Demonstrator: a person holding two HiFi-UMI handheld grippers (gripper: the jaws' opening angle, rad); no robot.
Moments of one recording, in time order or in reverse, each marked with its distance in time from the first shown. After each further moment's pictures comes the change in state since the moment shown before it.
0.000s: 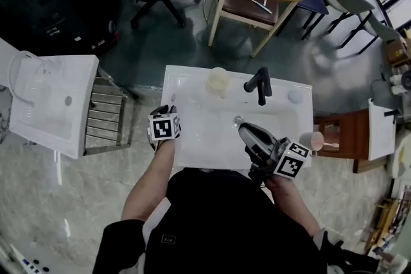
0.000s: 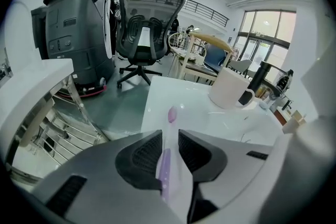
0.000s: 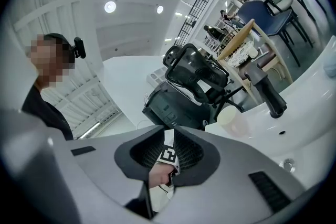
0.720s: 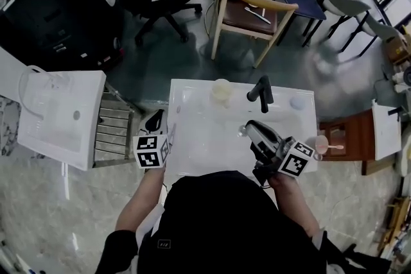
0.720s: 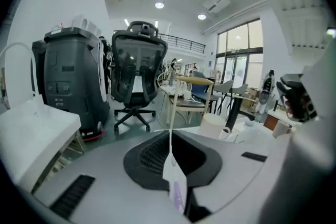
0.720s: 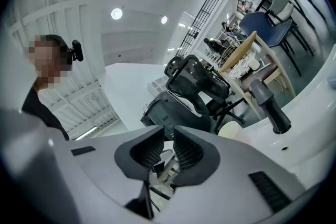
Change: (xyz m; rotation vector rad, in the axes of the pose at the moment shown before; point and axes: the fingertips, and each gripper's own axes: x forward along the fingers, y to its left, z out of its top) left arm -0.117 0.005 0.085 0.177 -0.391 -0.043; right arm 0.007 0.003 0.031 -0.047 -0.114 0.006
